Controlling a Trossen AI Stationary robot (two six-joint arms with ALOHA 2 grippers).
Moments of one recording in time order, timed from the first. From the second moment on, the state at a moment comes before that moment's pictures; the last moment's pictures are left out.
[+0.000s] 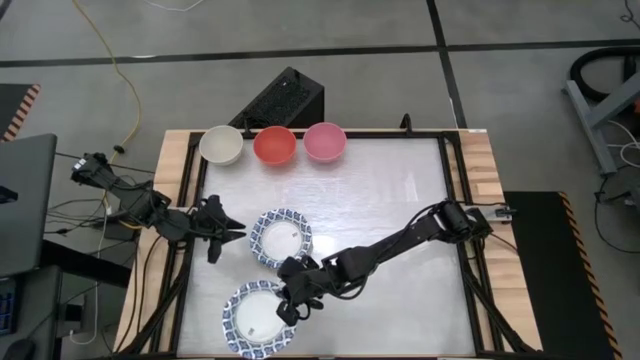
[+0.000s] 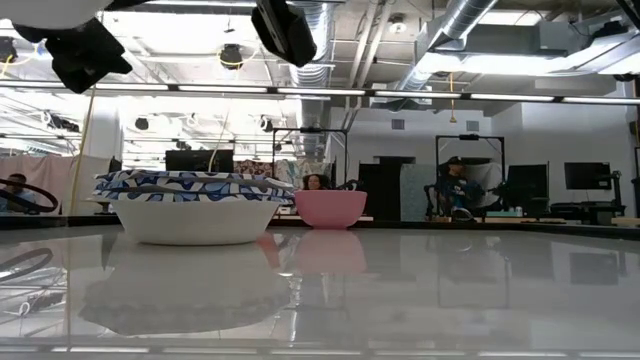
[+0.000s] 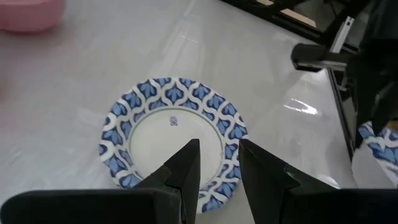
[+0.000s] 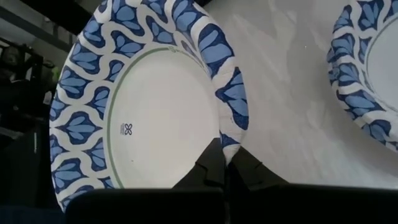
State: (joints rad) left arm -0.54 0.56 0.54 -0.48 -0.52 -0.66; right arm 0.40 2.16 1.90 -0.37 0.18 0.87
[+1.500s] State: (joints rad) left arm -0.54 0.55 0.61 -0.02 -0.64 -0.39; right arm 0.28 1.93 1.90 -0.63 0.21 0.55
